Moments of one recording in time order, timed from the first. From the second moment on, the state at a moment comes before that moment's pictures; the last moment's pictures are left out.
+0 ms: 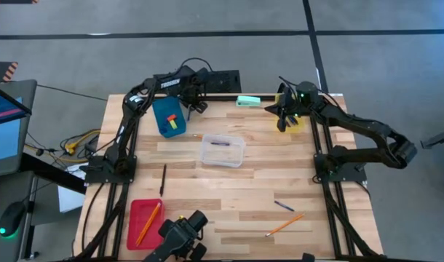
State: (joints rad) left arm 0.83 2.32 1.86 -1.18 -0.06 -0.15; right arm -0.84 1.12 0.61 0.03 -0.48 -0.35
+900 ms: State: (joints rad) left arm 0.79 2.33 1.93 -1.23 -0.07 0.06; right arm -0.84 1.12 0.61 0.03 -0.48 -0.36
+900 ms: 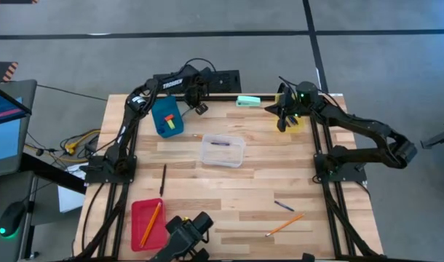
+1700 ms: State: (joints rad) left arm 0.52 2.21 2.17 -1.33 -0.04 0.20; right arm -0.85 1.12 0.61 0.03 -0.48 -0.37
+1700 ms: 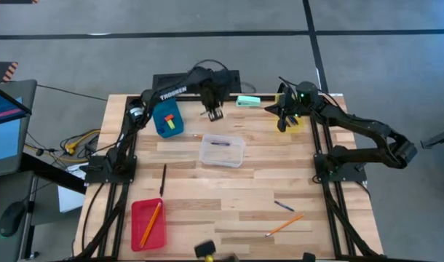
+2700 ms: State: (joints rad) left arm 0.20 1.98 1.46 -0.62 0.05 0.37; right arm -0.86 1.12 0.61 0.02 -0.47 -0.36
